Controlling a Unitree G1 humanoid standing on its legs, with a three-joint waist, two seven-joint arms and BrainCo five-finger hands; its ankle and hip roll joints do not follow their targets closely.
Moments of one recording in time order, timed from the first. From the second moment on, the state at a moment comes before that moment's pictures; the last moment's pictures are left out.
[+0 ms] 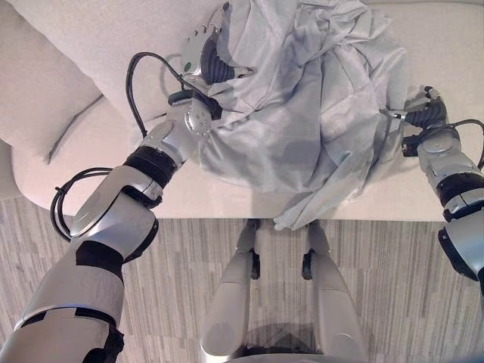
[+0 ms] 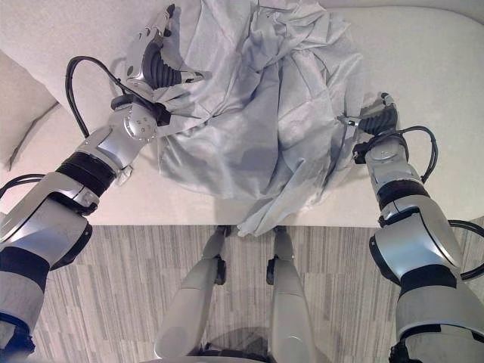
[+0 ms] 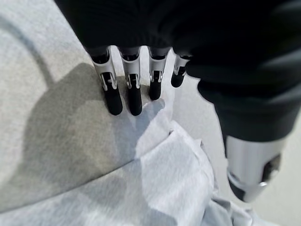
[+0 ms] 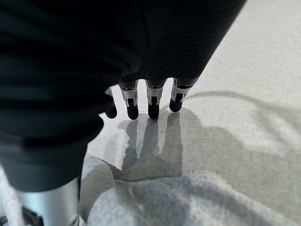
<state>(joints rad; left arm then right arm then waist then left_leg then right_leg) -1.27 0.54 -0.76 0.83 0.11 -0.05 0.51 -1.15 -0.69 0.60 1.25 0.41 -0.05 -0.28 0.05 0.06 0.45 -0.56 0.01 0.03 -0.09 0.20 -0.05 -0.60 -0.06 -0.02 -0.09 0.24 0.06</state>
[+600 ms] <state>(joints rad) -1.41 0.49 -0.91 1.01 0.18 0.01 0.51 -1.26 -0.69 0.70 1.25 0.42 -0.05 -0.32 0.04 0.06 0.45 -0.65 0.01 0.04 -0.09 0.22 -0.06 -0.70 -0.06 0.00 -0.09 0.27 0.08</state>
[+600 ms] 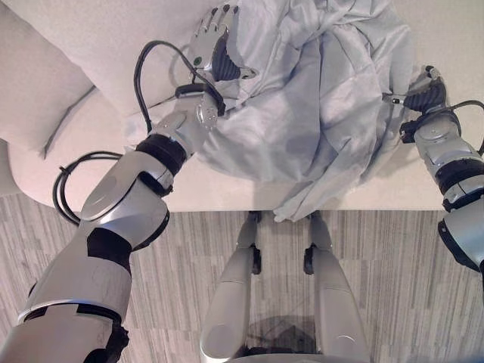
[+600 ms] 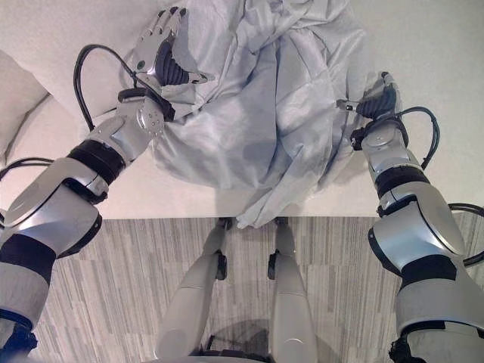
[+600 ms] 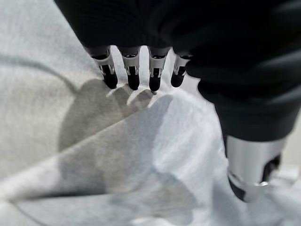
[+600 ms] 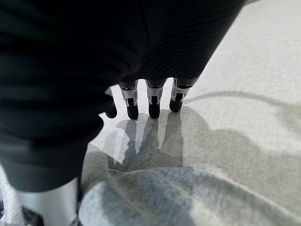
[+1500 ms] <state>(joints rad) -1.48 0.45 -0.92 1.11 0.32 0.10 0.55 -1.33 -0.60 0.74 1.20 0.43 -0.06 -0.43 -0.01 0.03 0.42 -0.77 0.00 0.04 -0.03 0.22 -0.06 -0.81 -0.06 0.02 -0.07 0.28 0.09</state>
